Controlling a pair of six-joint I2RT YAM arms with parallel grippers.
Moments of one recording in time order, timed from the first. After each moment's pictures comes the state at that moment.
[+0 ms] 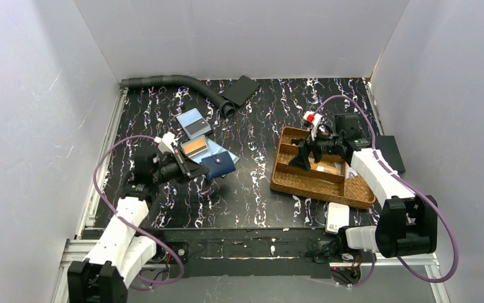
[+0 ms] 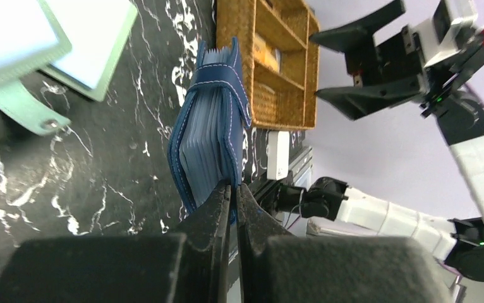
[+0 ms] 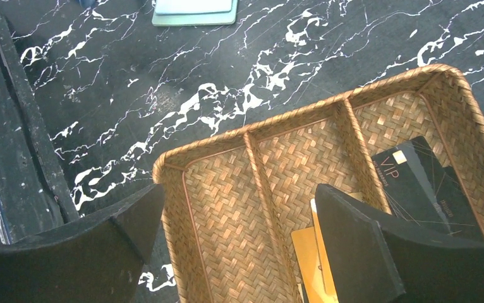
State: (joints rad) left arm -0.07 0.87 0.51 -0.16 0.76 -0.82; right arm 0.15 1.29 0.89 -0.42 -0.88 -0.48
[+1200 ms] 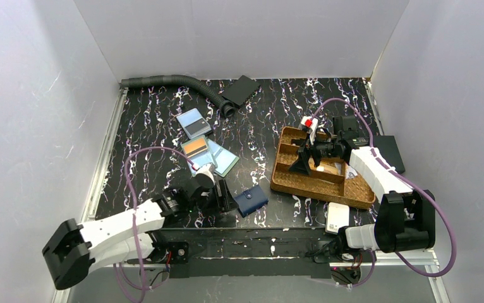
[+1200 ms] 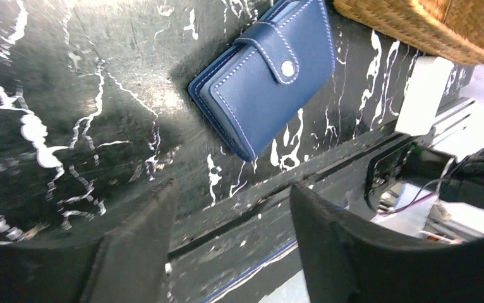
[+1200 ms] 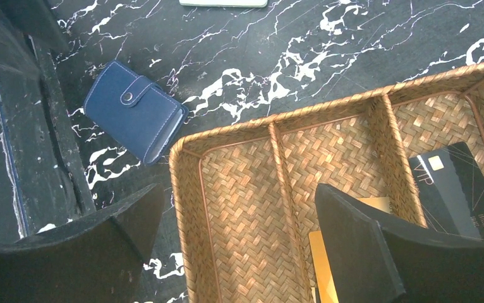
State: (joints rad) left arm -0.93 0.97 0.43 -0.25 0.00 -1.01; right arm 0.15 1.33 0.89 -0.50 -0.94 -0.59
